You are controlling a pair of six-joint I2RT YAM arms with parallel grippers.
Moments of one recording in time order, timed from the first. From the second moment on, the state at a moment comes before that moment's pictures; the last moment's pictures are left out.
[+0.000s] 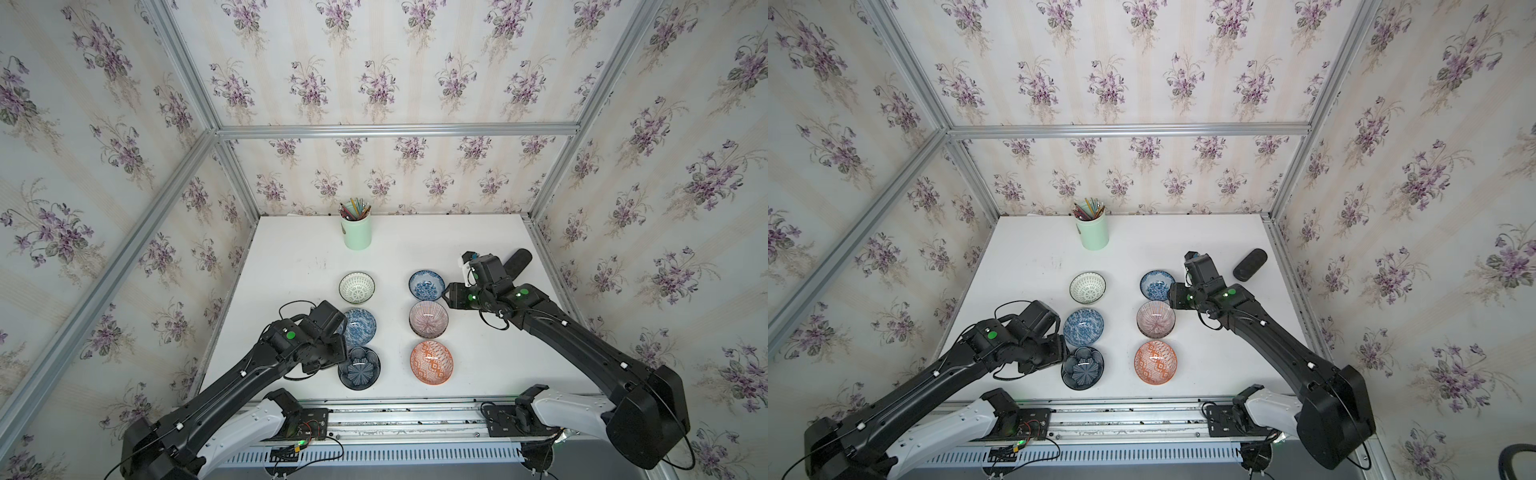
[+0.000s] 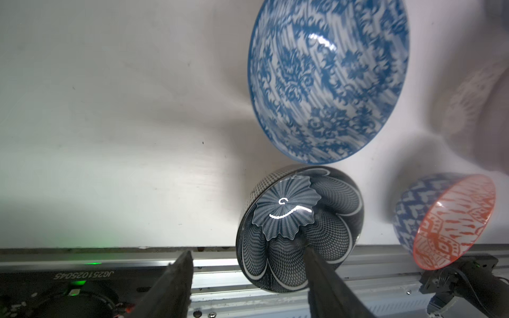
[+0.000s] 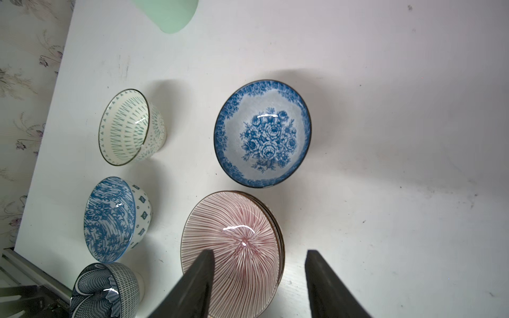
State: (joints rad) left arm -0.69 0.91 0.72 -1.11 0.11 -0.94; right arm 0.52 1.21 0.92 -0.58 -0.09 0.46
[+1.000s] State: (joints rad) left arm -0.69 0.96 0.55 -0.95 0.23 -0.98; right arm 0.52 1.23 0.92 -0.61 -0.11 0.47
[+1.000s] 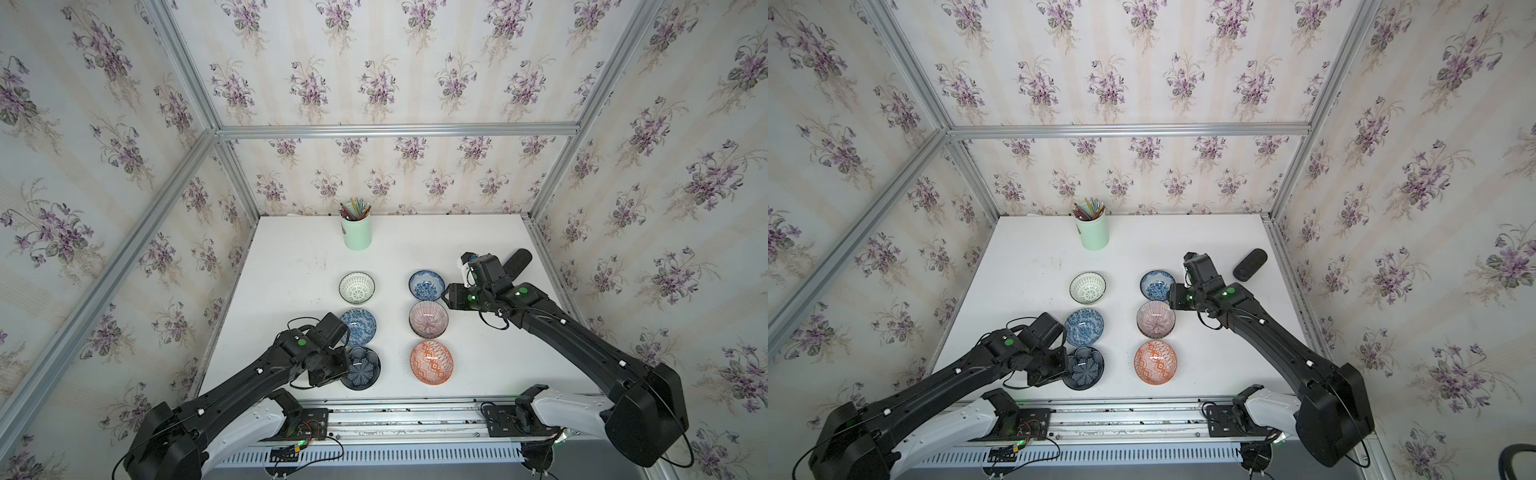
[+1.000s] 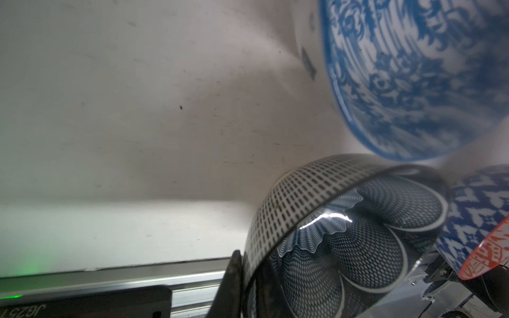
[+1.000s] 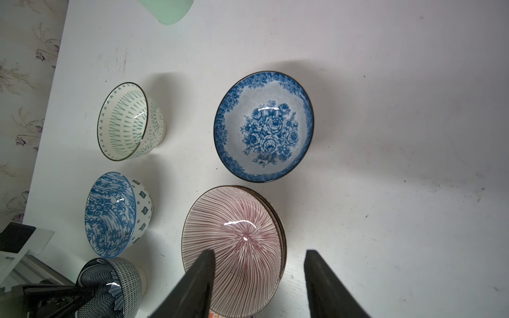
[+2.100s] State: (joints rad) left arm -0.69 1.26 1.18 -1.19 0.24 -0.74; right arm 0.63 1.26 1.11 -0.69 -0.33 0.46
